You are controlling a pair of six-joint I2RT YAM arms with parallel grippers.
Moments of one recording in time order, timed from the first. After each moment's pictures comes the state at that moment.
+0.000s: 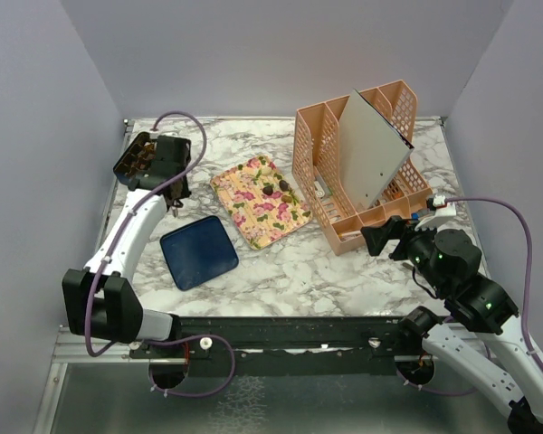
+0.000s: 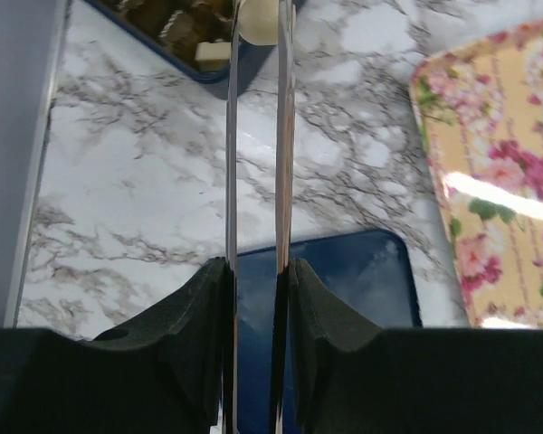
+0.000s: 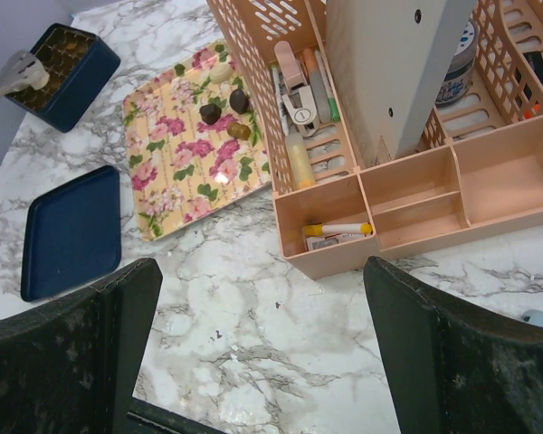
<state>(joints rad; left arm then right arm) -0.22 1.37 1.21 -0.68 -0.36 -0.24 0.62 0.45 0.77 -0.60 0.28 0.43</state>
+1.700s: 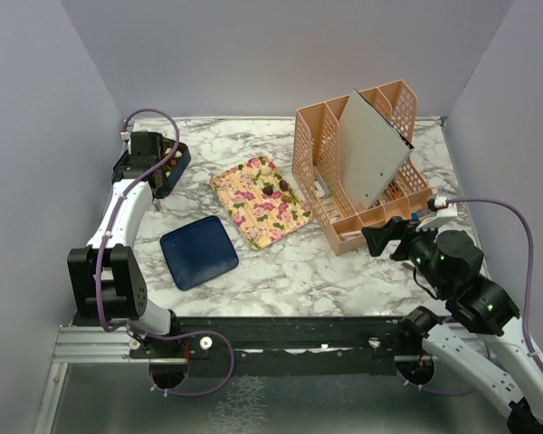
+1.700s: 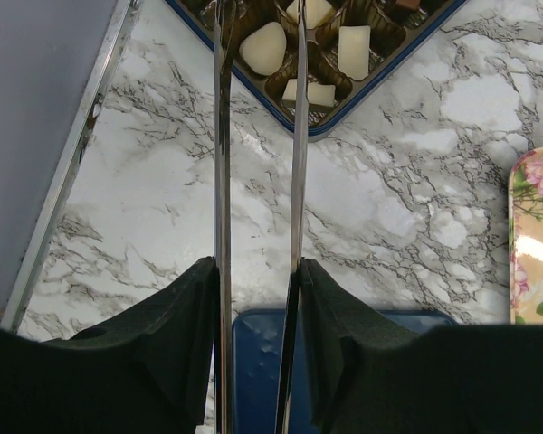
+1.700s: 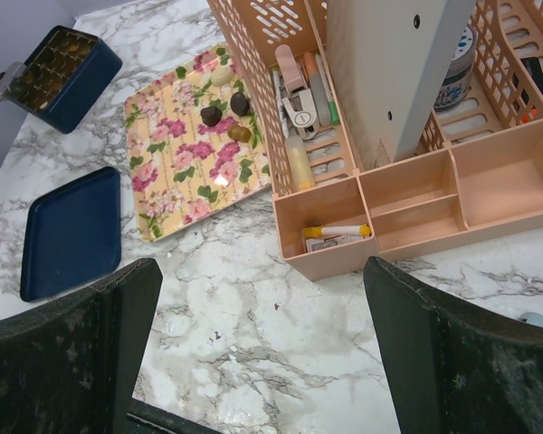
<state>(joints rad) 0.05 1.50 1.22 -0.57 -0.32 -0.26 0.62 0.44 0.77 -0.60 0.27 0.43</state>
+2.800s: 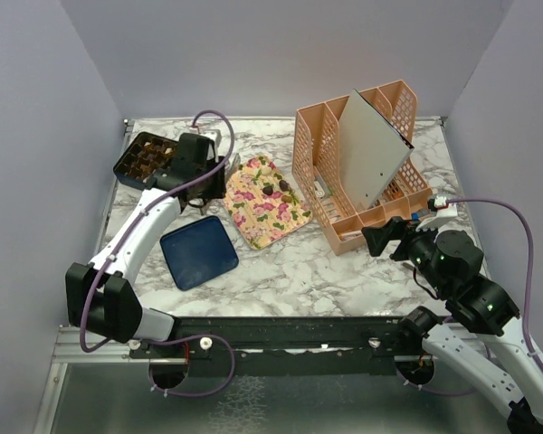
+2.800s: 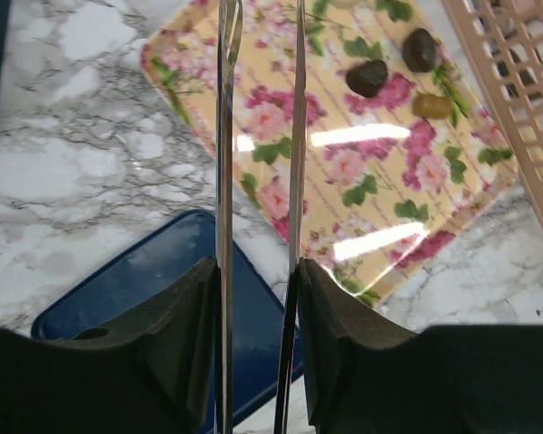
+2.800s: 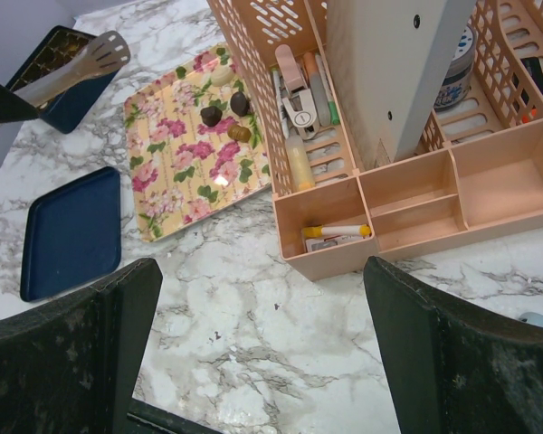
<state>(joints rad) -0.26 1.39 1.23 -0.62 -0.01 -0.22 0.62 0.44 0.77 -0.60 0.27 0.43</state>
